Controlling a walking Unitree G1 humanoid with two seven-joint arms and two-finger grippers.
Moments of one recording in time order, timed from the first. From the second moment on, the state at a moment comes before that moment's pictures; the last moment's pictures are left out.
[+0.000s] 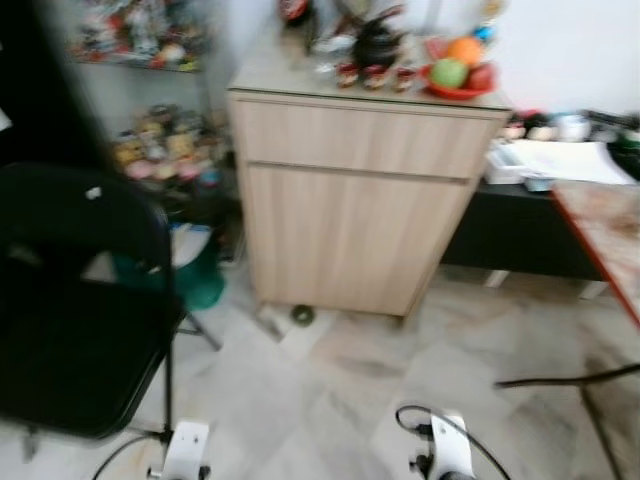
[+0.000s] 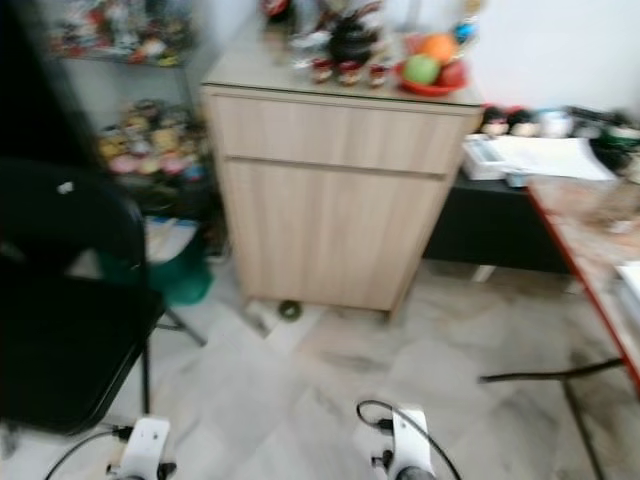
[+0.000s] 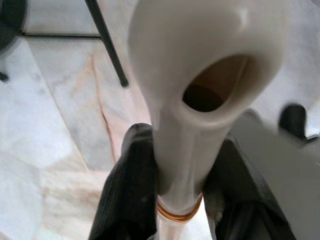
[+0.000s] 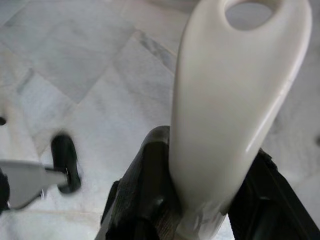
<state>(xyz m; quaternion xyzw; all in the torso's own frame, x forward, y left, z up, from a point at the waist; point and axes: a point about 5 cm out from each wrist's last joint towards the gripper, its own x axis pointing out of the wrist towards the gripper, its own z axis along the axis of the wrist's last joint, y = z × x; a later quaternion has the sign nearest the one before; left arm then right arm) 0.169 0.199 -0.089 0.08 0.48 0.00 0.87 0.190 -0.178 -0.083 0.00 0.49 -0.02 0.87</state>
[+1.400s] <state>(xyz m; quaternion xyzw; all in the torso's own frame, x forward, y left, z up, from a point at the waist) 0.170 0.196 -0.089 0.08 0.48 0.00 0.87 0.190 -0.179 -0.083 0.00 0.48 -0.02 0.87</state>
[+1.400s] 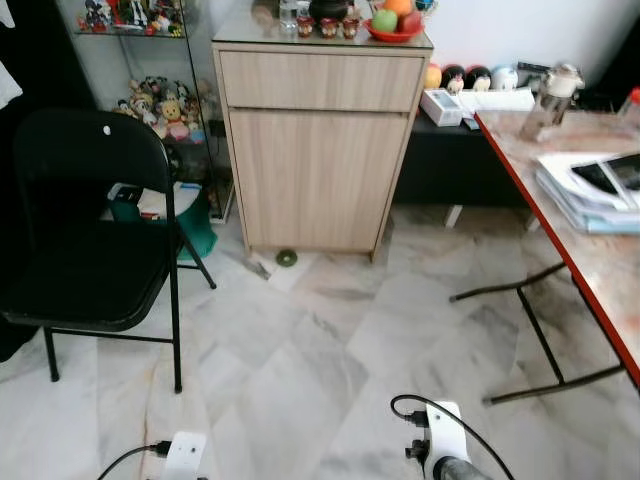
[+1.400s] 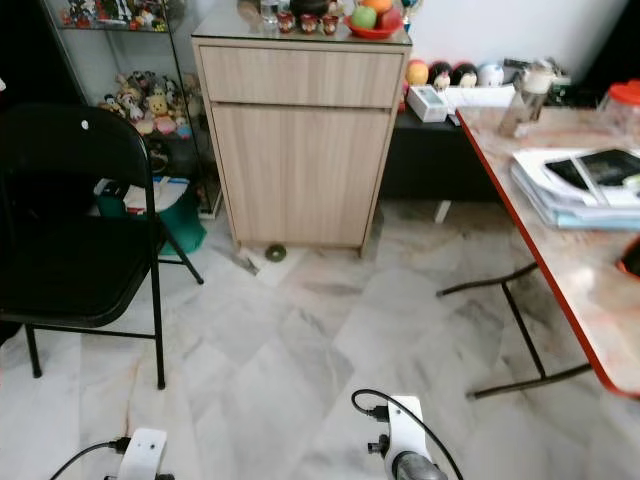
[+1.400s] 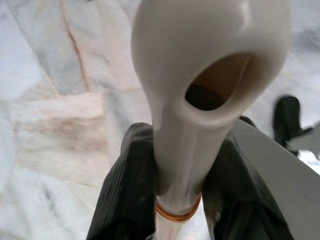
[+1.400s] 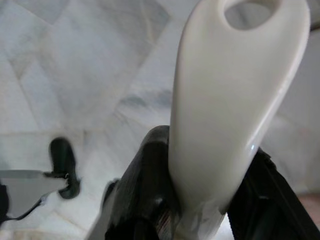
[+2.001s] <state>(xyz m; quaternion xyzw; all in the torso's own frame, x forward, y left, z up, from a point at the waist) 0.170 0.197 -0.089 0.08 0.48 0.00 0.87 0.183 -0.183 -0.086 0.00 0.49 -0.03 0.87</state>
